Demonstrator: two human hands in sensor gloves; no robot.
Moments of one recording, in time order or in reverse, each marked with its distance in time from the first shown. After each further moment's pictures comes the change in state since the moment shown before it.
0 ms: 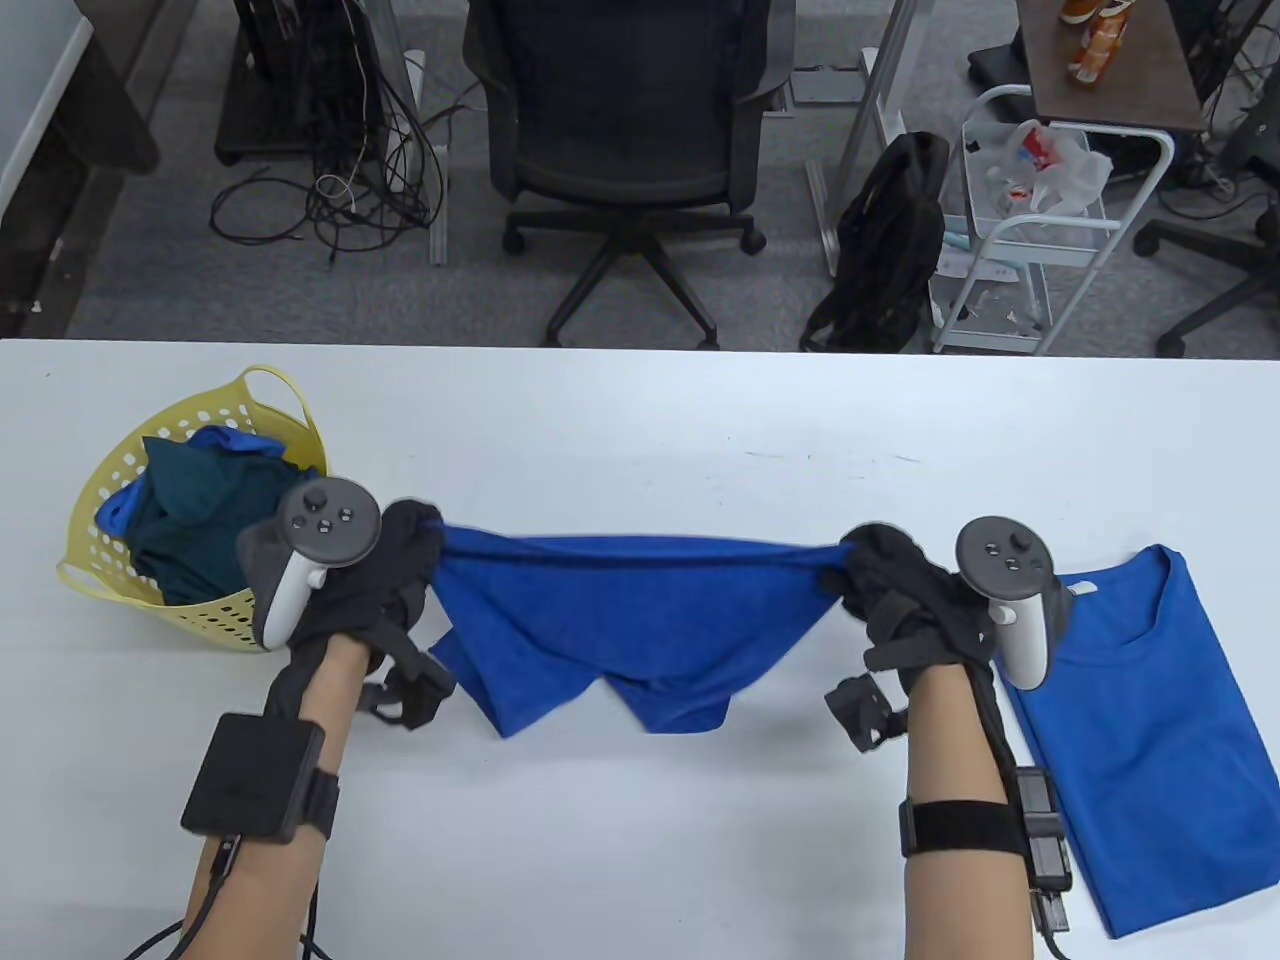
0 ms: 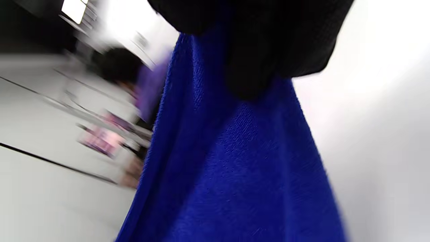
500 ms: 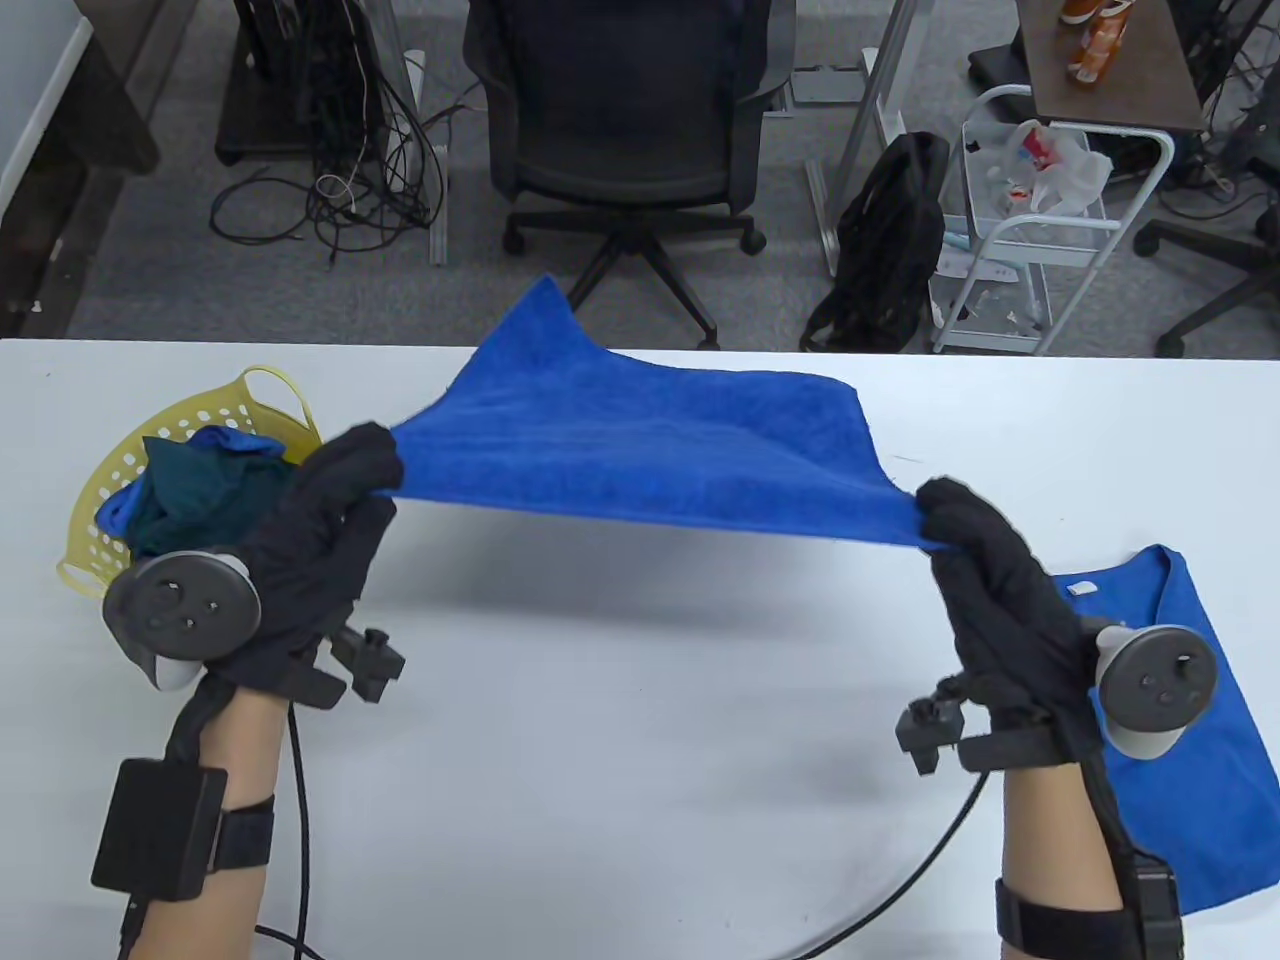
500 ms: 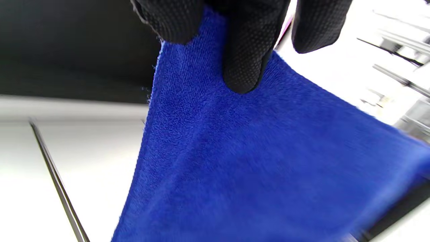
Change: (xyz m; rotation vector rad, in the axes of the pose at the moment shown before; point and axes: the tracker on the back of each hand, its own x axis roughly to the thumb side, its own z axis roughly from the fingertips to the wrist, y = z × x) left_hand -0.017 0.033 0.071 0.225 -0.573 0.056; right_hand -0.004 -0.045 0.076 0.010 -0.569 0.041
